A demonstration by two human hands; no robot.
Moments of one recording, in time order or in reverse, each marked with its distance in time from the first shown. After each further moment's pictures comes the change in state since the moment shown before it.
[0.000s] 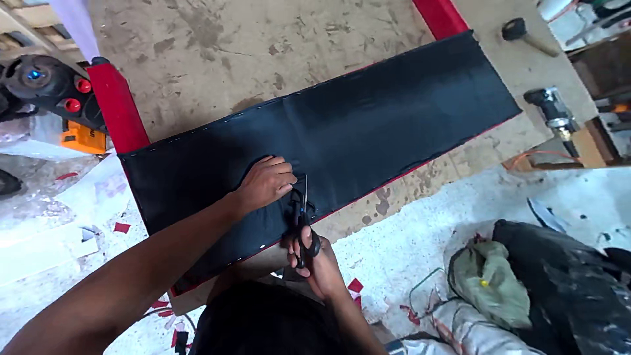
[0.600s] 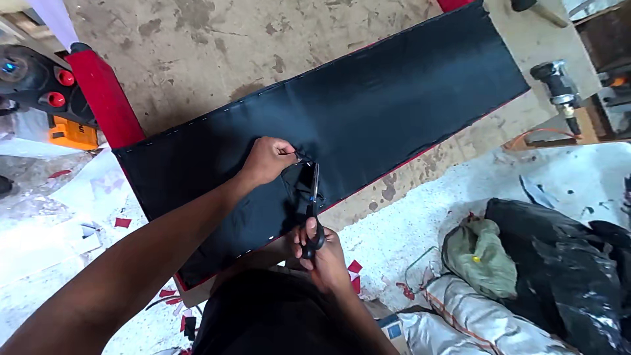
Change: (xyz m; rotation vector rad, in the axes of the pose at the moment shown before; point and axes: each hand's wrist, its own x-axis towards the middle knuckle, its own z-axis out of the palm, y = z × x) left_hand 0.022 -0.014 -0.019 -0.620 -0.063 -0.759; right_hand -0.001 0.000 0.032 0.096 0.172 -0.083
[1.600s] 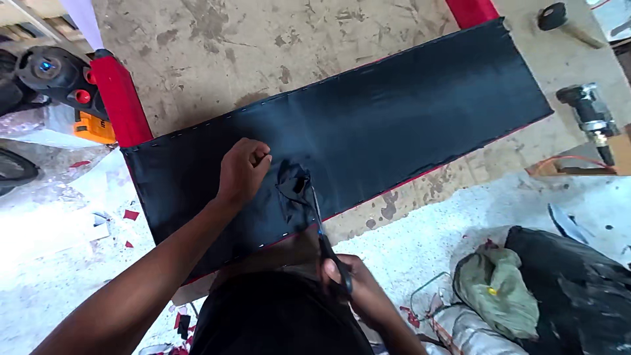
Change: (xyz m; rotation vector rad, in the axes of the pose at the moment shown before) left_hand -0.044 0.031 -0.017 0.266 0.344 -0.001; right_hand -0.015 -0.066 -0.092 -0.555 -0.305 0.187
